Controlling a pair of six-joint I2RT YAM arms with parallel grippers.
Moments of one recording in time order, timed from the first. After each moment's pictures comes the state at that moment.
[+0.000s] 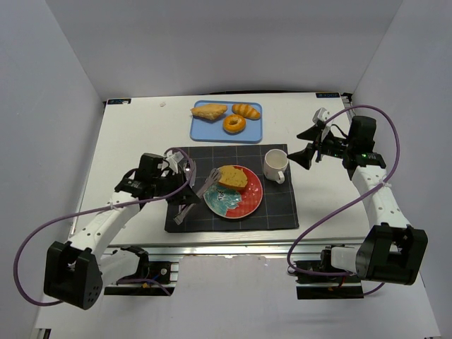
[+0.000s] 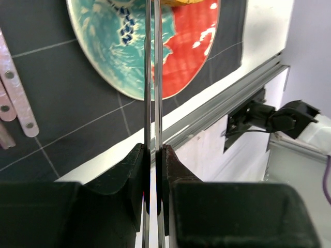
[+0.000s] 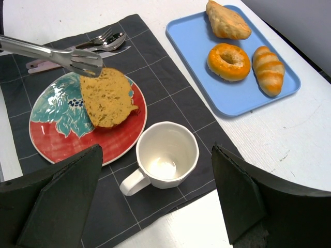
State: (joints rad) left arm -0.32 1.09 0.71 -0.49 0.61 -0.53; right arm -0.06 1.25 0.99 -0.24 -1.12 -0.53
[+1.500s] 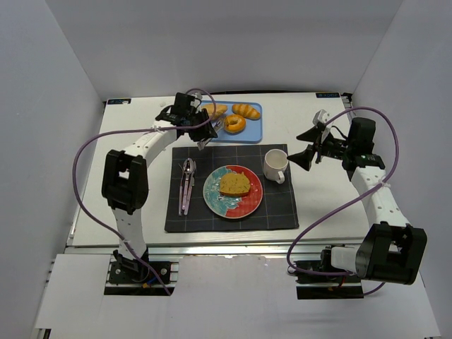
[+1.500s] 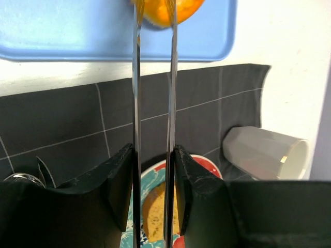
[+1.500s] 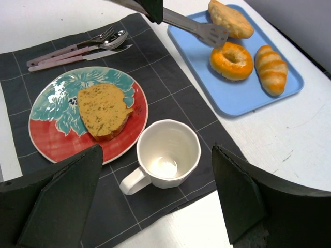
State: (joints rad) left arm -0.35 1.96 1.62 -0.43 0.27 -0.54; right arm -0.07 1.25 0.96 -0.22 -1.13 -0.54
